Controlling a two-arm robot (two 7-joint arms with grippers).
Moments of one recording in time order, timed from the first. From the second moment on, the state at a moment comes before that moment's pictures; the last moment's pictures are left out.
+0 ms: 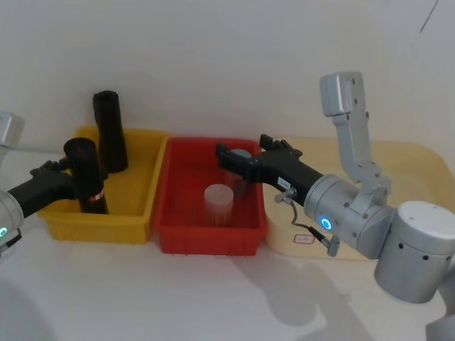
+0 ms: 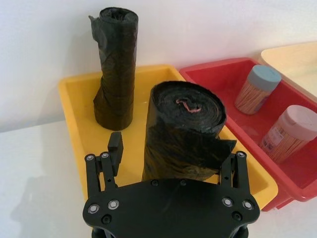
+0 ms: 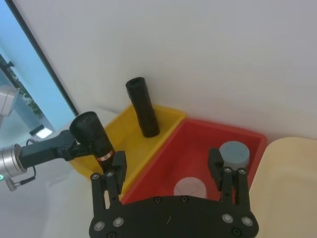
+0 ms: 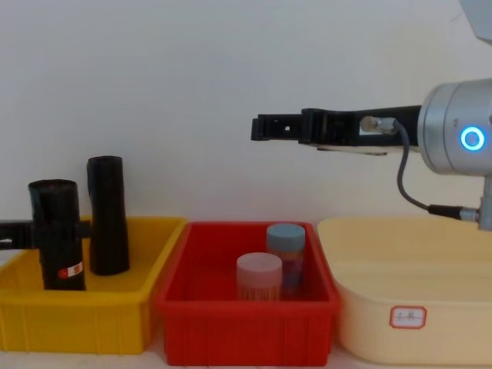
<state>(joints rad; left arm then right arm) -0.40 0.51 0.30 -1.25 -0.61 0.17 -0.45 0.28 0.20 -0.38 -1.76 0.48 0.55 0.14</state>
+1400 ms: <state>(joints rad) -0.45 0.47 0.35 -1.16 -0.49 0.12 -0.45 0.23 0.22 -0.36 -1.74 0.54 0.50 0.13</state>
